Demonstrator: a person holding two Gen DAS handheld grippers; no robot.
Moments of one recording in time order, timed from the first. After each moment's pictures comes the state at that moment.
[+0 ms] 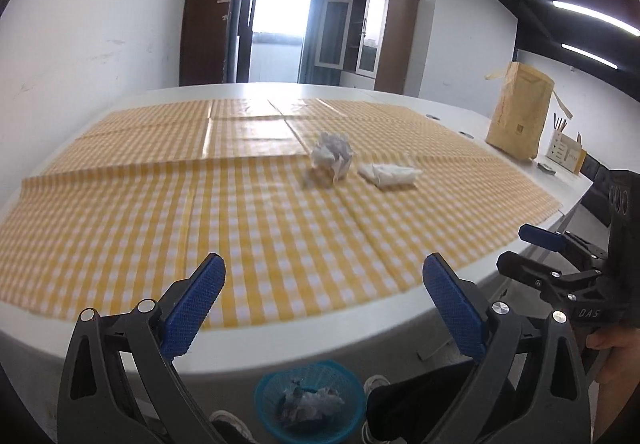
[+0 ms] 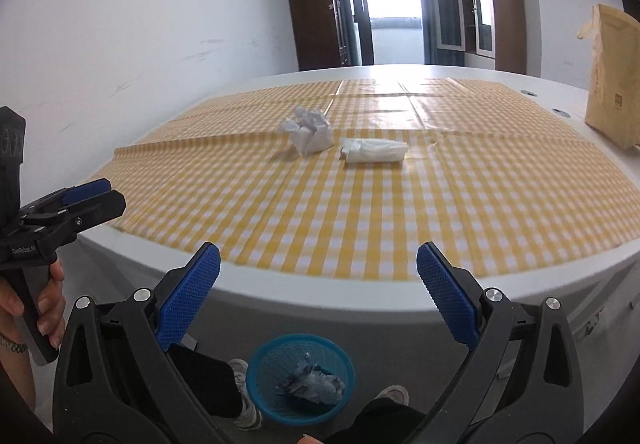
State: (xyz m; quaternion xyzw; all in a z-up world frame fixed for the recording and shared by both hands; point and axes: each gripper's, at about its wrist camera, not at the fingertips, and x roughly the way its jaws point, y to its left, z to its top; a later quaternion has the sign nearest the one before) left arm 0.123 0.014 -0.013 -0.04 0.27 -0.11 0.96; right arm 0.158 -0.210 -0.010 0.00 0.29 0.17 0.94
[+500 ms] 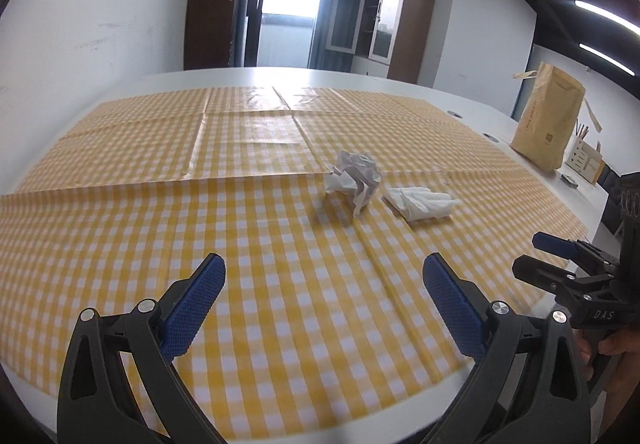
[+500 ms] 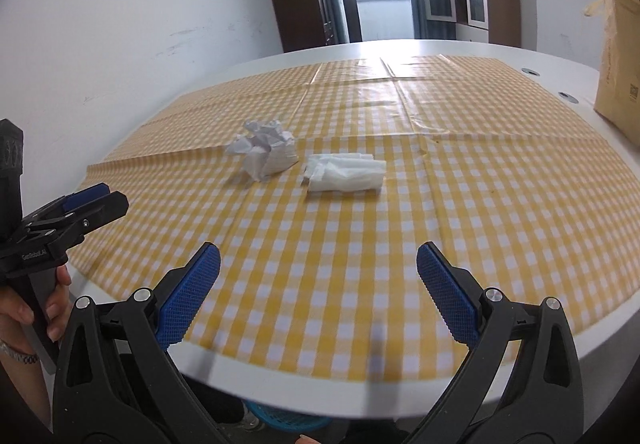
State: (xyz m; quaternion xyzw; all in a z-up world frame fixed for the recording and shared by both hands) left arm 0.220 0.011 -0.007 -0.05 0.31 -0.10 0.94; right arm 0.251 -0.226 -0.003 0.02 0.34 0.16 0.93
